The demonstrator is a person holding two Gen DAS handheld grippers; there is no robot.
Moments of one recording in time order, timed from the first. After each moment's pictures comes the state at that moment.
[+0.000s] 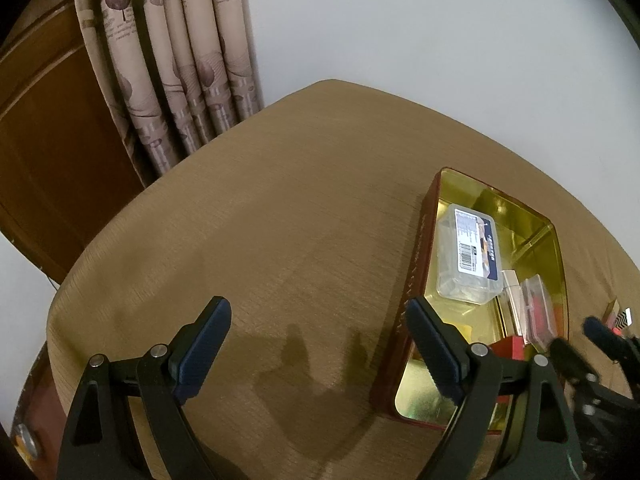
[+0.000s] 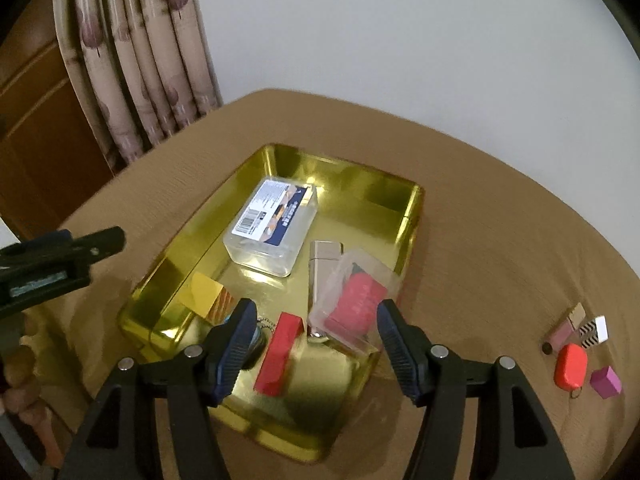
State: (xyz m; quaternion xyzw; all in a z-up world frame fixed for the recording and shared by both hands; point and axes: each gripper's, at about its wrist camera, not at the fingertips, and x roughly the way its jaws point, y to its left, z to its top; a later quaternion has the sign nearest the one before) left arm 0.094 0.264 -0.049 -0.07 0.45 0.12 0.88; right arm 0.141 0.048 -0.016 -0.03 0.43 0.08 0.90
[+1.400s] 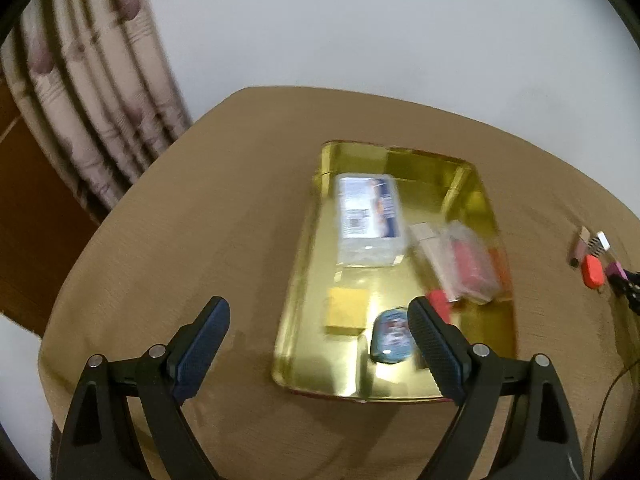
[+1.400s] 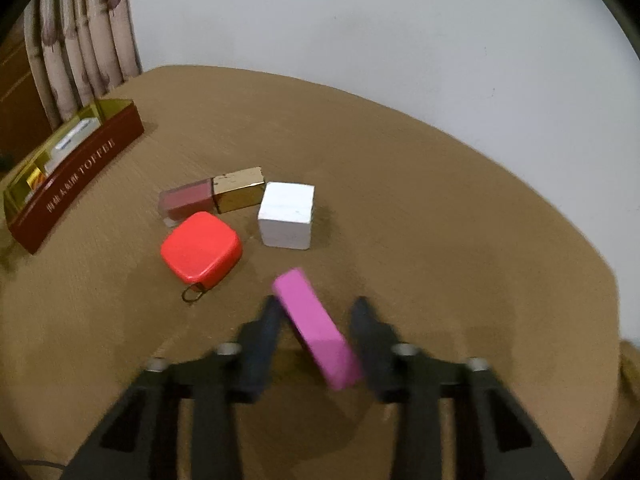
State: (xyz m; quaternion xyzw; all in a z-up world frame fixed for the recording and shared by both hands) left arm 0.084 0.176 -0.041 0.02 0.46 0.02 0.89; right arm 0.110 -0.262 -0.089 -0.05 0.46 0.04 0.89
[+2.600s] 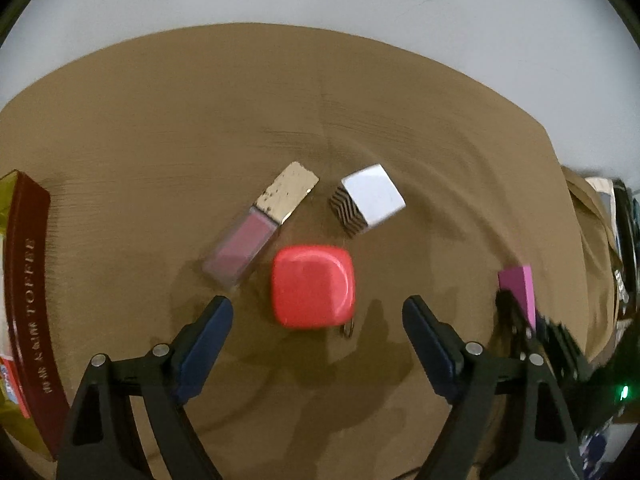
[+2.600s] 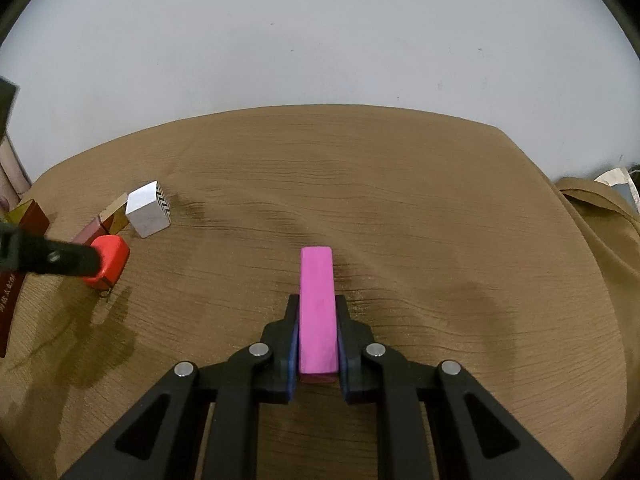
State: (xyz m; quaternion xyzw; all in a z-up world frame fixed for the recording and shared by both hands) left arm 0.160 -0.164 -0.099 0.02 0.60 -0.20 0.77; right arm 0.029 -0.314 -0.107 0.10 0.40 -0.19 0.89
